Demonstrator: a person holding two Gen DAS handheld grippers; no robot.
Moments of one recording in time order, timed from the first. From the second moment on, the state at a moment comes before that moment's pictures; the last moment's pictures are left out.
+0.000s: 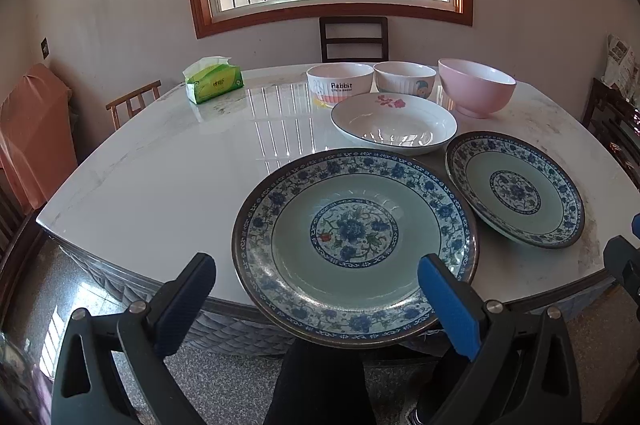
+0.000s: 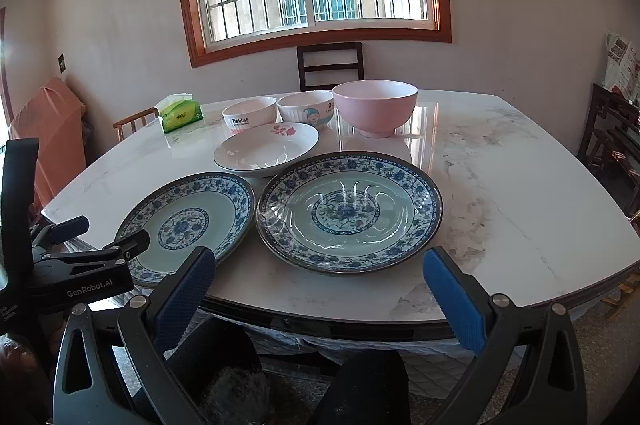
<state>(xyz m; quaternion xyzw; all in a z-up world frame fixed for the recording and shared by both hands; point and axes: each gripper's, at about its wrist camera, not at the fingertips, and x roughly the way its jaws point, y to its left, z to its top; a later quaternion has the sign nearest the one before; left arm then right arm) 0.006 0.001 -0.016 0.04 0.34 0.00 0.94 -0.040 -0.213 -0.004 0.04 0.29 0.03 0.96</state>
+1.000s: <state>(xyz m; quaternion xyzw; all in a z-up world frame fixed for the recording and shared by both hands) 0.021 0.018 -0.025 0.02 0.37 0.00 0.93 -0.035 -0.215 -0.014 0.06 0.31 0.04 0.95</state>
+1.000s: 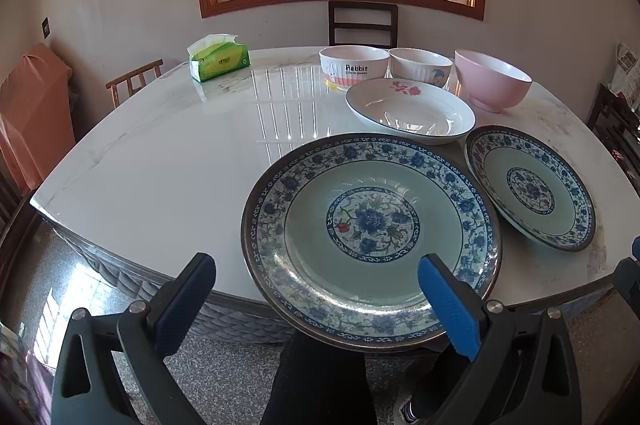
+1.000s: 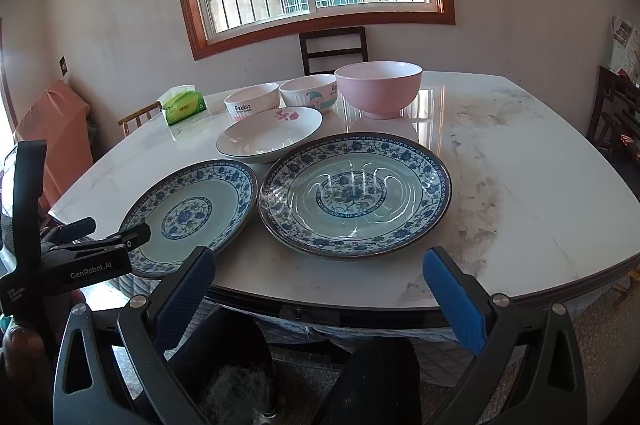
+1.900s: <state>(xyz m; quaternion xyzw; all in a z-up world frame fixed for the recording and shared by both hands) 0.043 0.033 -0.028 0.00 0.39 -0.03 0.92 -0.003 -0.187 -0.026 0.13 0.37 0.18 0.90</state>
